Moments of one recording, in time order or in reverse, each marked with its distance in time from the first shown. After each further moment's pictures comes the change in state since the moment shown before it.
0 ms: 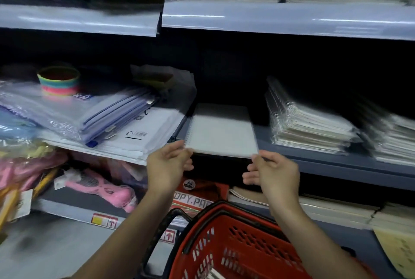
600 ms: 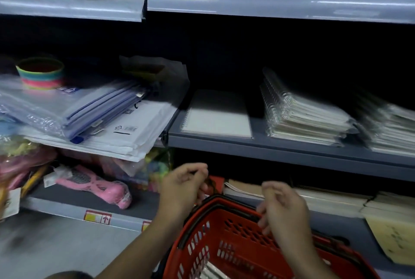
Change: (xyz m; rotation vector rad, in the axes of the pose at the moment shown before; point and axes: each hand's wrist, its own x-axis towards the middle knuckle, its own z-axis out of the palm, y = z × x) left_hand -0.031 -0.037 0.012 0.121 -0.202 -0.063; right_hand -0.029 0.047 -0.042 -0.300 -0.035 0.023
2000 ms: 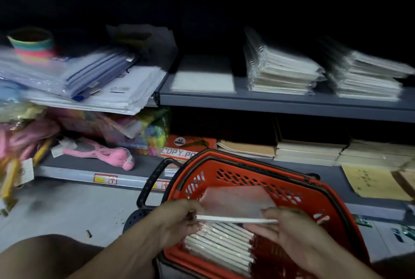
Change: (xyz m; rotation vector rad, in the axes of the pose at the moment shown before) left_hand -0.107 -0.088 -0.024 -0.024 -0.302 -0.779; right_hand -0.100 0.066 -0.081 0.464 -0.322 0.688
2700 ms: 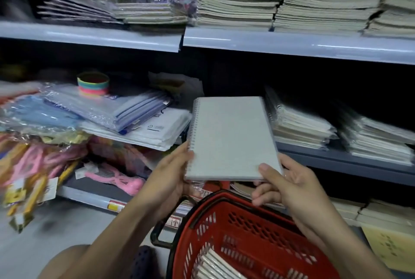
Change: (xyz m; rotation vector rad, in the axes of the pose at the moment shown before) left_hand -0.110 0.117 -0.009 -0.112 -0.143 0.818; right_hand -0.061 -0.107 0.099 -0.274 -0.263 -0.724
